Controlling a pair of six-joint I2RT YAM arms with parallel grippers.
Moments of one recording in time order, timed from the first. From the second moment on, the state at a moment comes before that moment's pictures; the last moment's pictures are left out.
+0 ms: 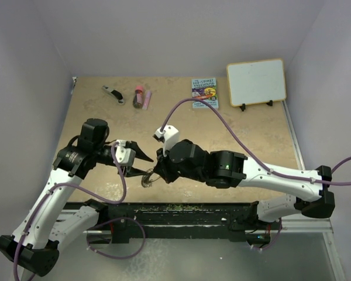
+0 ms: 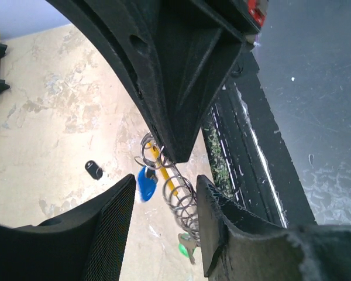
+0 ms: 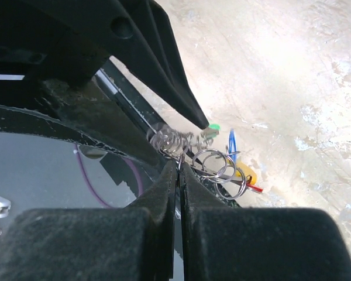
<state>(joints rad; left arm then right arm) -0.38 0.87 1.00 -0.88 1.21 0.89 1.34 1.32 1.38 -0.60 0.28 0.52</state>
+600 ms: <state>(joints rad) -0.38 0.86 0.97 -0.70 1.29 0.60 1.40 1.42 1.53 -0.72 0.39 0.55</state>
